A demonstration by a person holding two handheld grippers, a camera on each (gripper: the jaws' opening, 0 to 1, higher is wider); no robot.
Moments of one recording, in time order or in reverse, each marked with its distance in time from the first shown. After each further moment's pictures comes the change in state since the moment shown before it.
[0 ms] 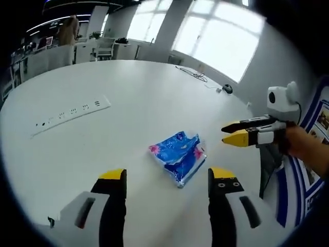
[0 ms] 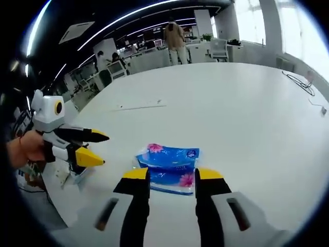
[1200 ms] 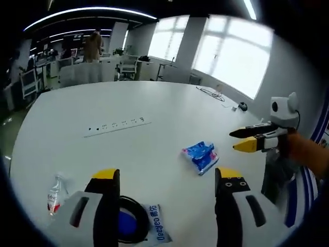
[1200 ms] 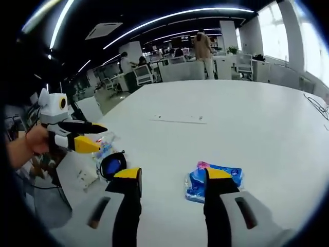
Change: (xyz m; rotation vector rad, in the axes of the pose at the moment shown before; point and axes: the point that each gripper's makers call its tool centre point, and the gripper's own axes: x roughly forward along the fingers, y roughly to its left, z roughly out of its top) left arm -0.147 0.050 0.005 -0.049 -0.150 0.182; right arm -0.014 0.110 0.039 -0.129 -0.065 0.171
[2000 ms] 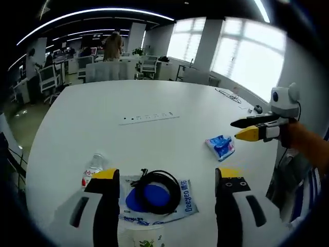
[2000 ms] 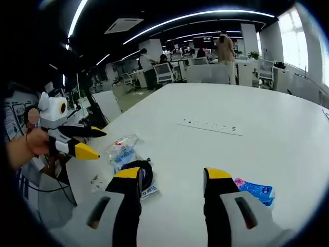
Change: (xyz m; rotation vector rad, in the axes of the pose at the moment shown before) left arm -0.073 0.064 -0.031 -0.043 0.003 0.155; right arm 0.047 0.085 0.021 -0.096 0.016 0.145
